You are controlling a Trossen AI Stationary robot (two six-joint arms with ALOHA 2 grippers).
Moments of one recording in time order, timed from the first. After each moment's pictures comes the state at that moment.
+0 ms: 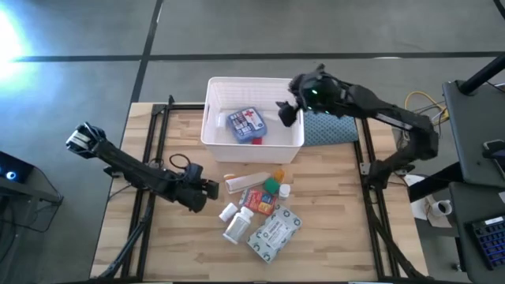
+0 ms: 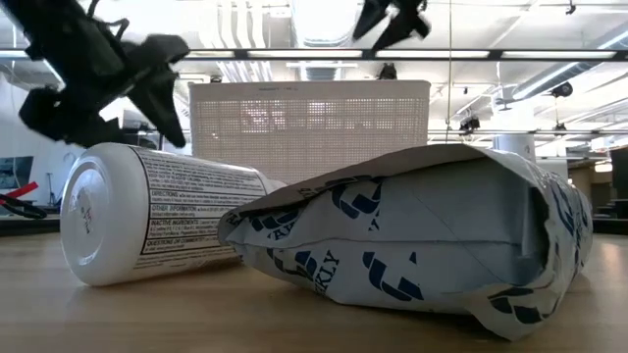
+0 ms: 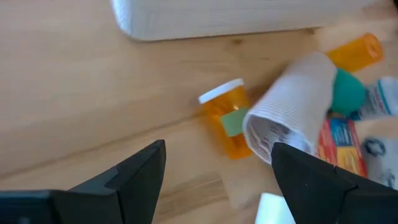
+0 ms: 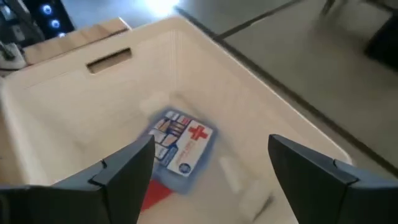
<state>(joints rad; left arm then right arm) -0.44 1.25 0.72 -0.60 -0.61 -1.64 -0.33 1.48 1.64 -0.78 0.31 0.22</state>
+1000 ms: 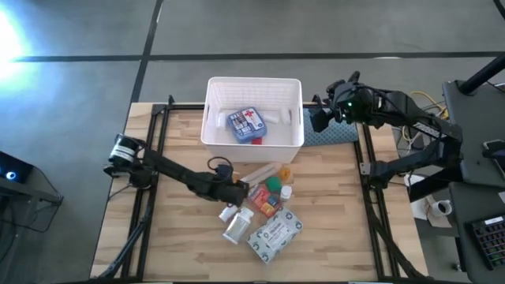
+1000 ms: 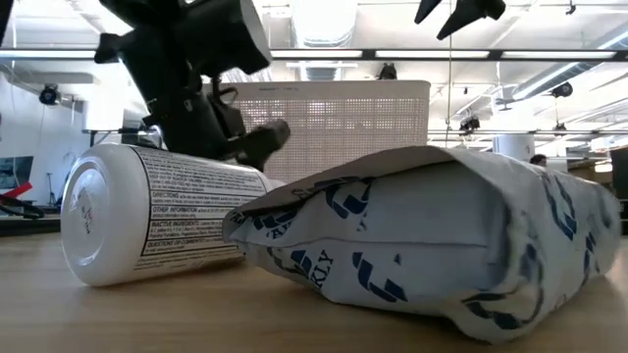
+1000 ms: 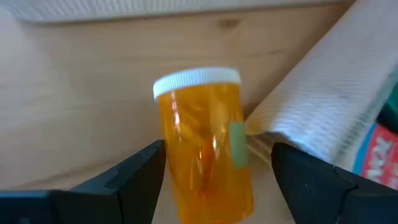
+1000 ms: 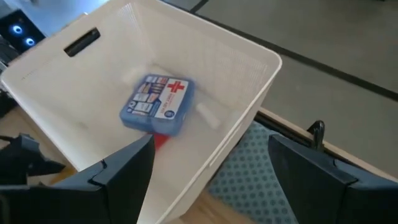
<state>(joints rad) -0.24 1.75 0.98 -0.44 -0.52 -1.51 -0.26 1.22 1.56 -1.10 0.42 0.54</state>
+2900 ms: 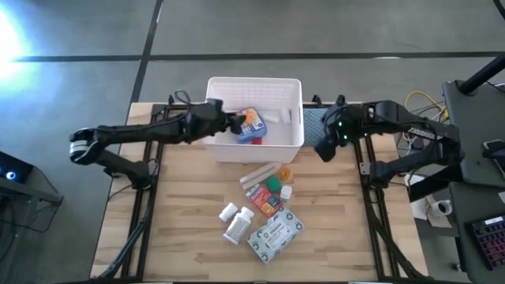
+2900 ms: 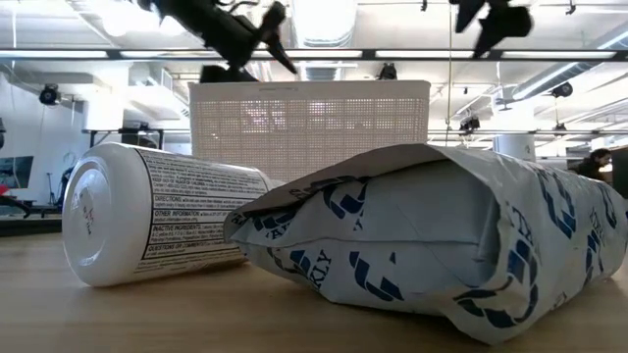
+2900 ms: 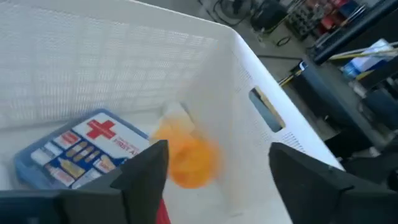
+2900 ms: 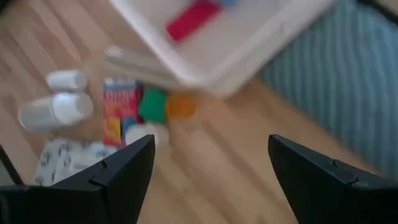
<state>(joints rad) 0.28 1.29 1.03 -0.10 -0.36 -0.77 -0.17 1.21 1.45 -1.32 0.04 0.65</state>
